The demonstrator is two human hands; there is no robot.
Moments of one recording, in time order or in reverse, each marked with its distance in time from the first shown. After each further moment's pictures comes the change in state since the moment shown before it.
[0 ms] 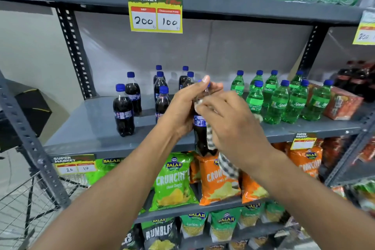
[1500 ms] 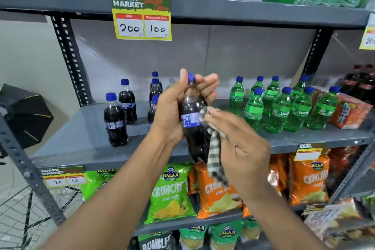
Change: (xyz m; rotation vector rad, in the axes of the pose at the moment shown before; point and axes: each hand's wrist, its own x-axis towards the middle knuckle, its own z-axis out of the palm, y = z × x) left_hand 0.012 0.008 0.012 -0.244 -0.082 0.178; right_hand -0.036 0.023 0.045 0.740 0.476 0.282
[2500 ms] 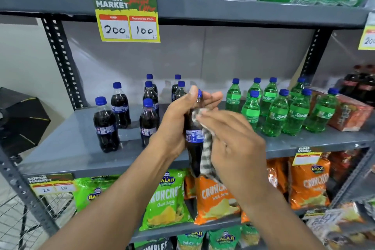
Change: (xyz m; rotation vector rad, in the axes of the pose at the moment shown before) left_hand 0.000 -0.028 0.003 0.172 0.080 -0.036; right_hand 0.019 -0.001 -0.006 -0.248 -0.077 -0.040
